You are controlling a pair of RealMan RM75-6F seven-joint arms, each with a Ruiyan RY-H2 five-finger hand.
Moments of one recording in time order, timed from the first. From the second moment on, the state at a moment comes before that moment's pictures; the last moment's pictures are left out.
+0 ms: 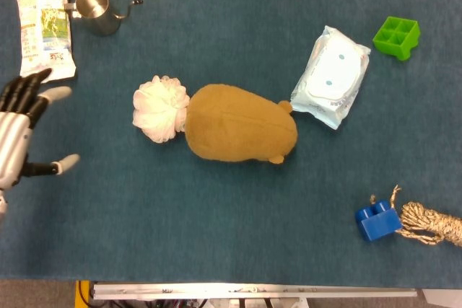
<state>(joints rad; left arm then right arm) -0.22 -1.11 -0.05 -1.76 1.54 1.30 -0.13 0.14 -0.98 0.14 -1.60 -1.42 1.44 0.17</state>
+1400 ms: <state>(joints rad) -0.59 -1.60 -0.07 -1.34 1.62 1.08 -0.48 0.12 -0.97 0.14 -1.61 -1.39 1.43 0.14</state>
